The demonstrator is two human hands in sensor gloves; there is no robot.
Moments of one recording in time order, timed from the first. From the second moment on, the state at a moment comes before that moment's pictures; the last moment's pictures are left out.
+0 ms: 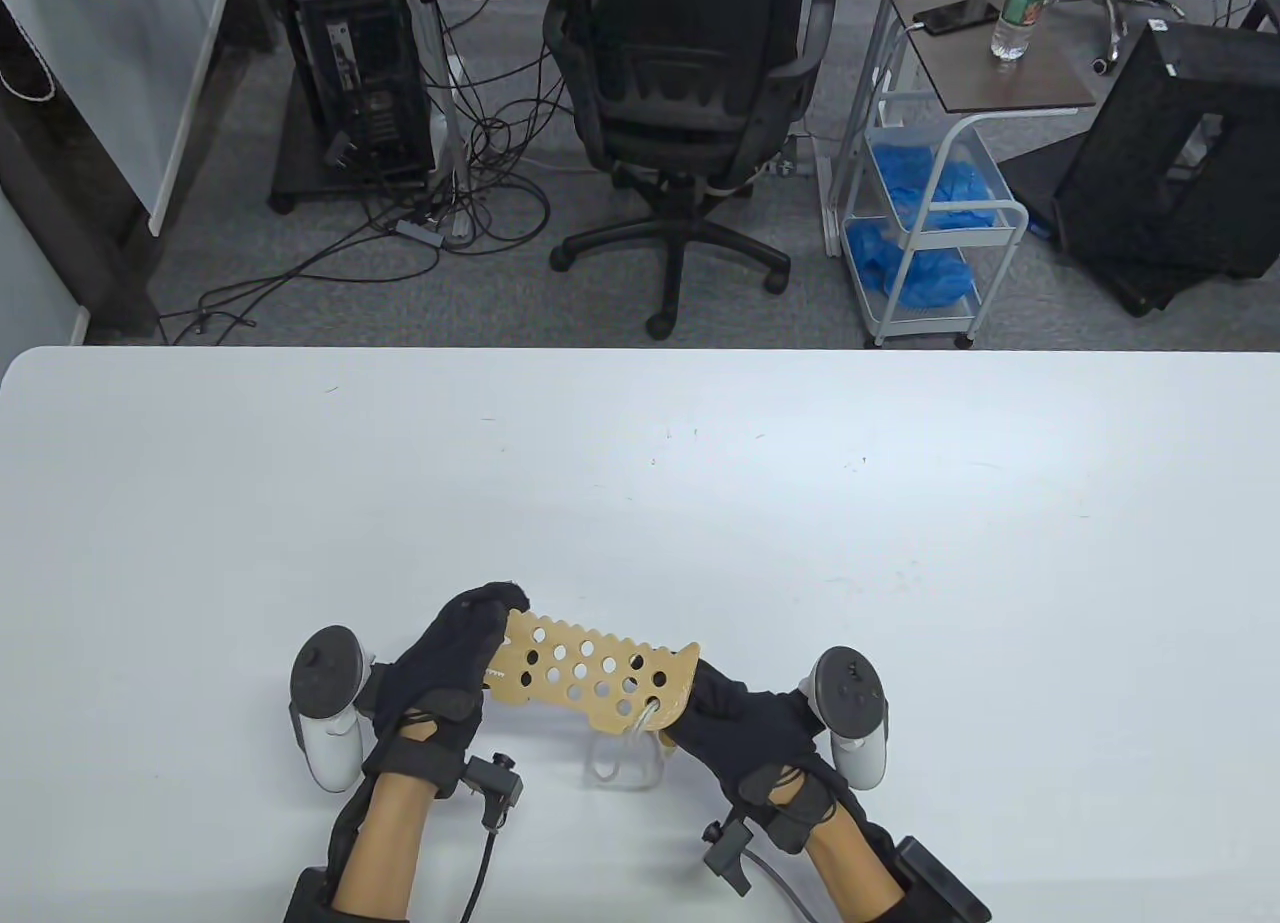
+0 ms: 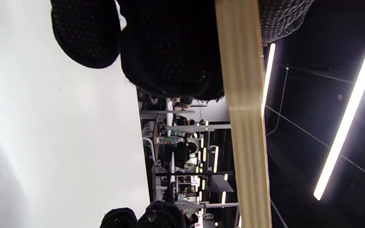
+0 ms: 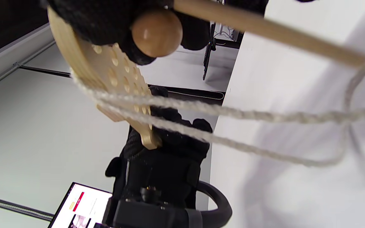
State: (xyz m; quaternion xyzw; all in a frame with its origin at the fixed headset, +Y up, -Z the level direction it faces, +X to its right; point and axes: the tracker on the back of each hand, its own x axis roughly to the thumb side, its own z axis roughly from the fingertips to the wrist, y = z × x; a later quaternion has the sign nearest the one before) left_hand -0.233 -0.730 -0.271 -0.04 -0.04 0.69 0.73; right_hand 0.094 -0.751 -0.252 0.20 0.09 0.68 0.70
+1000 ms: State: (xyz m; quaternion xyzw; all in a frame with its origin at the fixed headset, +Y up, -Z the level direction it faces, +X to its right) left_hand -0.278 -0.760 -0.275 -0.01 0.07 0.70 0.71; right_hand 0.183 -0.776 -0.277 0.00 0.00 0.45 0.89
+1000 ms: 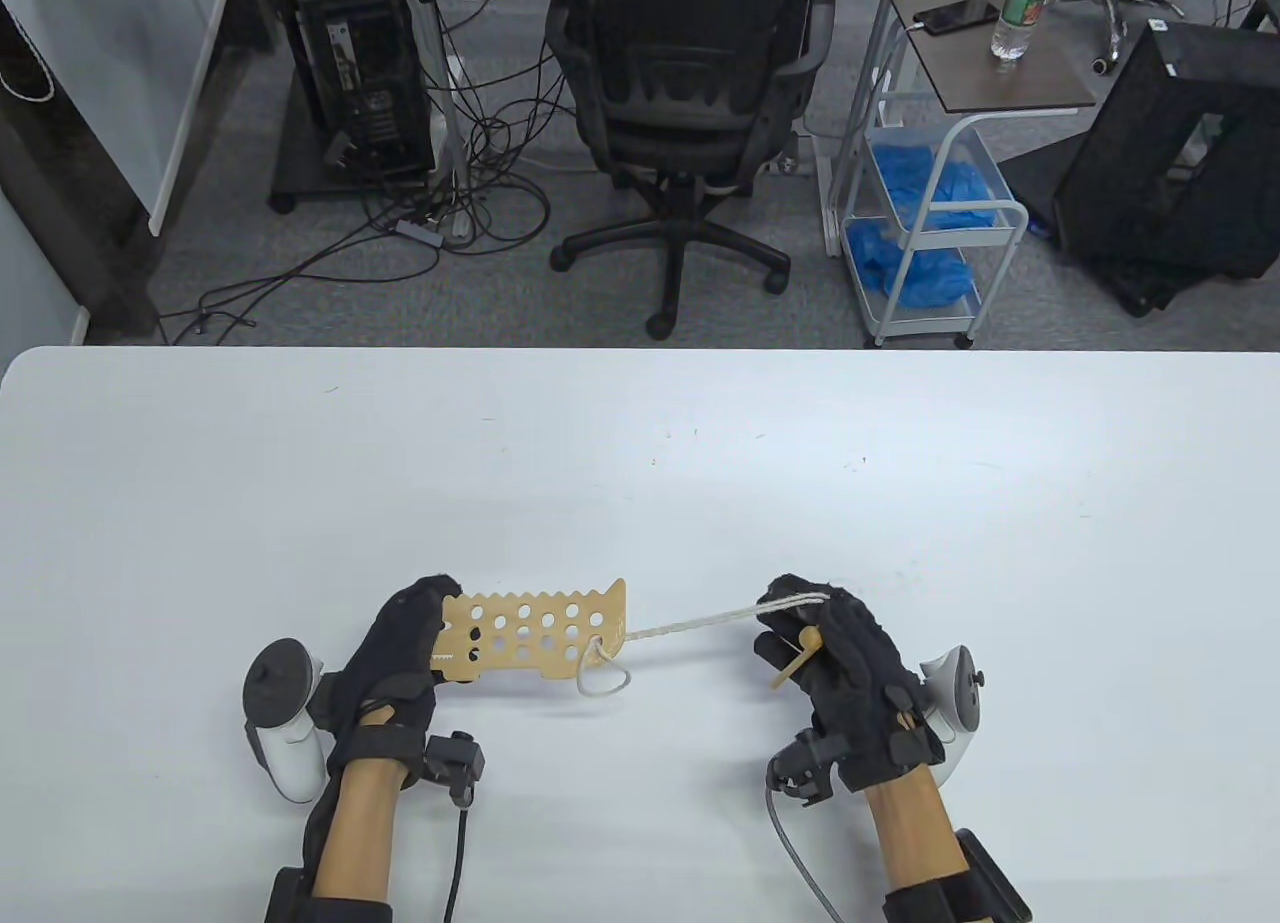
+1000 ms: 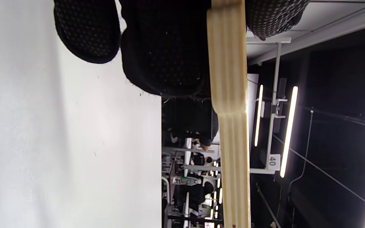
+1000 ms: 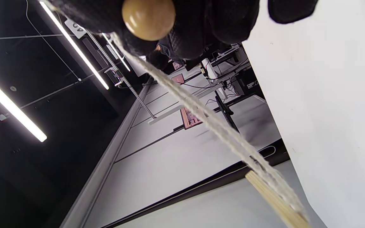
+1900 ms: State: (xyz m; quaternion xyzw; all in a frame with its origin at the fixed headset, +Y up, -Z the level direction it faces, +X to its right) left_hand -0.283 -0.762 -0.274 -0.01 0.08 0.69 0.71; right_hand 0.226 -0.767 -0.276 -0.01 -0.09 0.37 0.92
